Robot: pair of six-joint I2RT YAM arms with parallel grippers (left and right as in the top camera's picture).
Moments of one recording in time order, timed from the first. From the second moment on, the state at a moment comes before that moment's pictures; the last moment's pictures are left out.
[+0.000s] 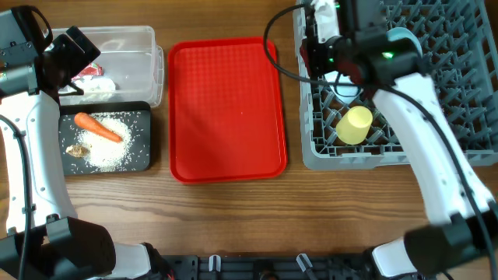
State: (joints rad) left arm 0.31 1.61 1.58 -0.82 -0.02 -0.41; right arm 0.31 1.65 1.69 -0.87 -0.13 -0.03
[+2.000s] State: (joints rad) left arm 0.31 1.61 1.58 -0.82 -0.02 -0.41; right arm 0.28 0.86 1.13 -0.45 -0.04 -0.05
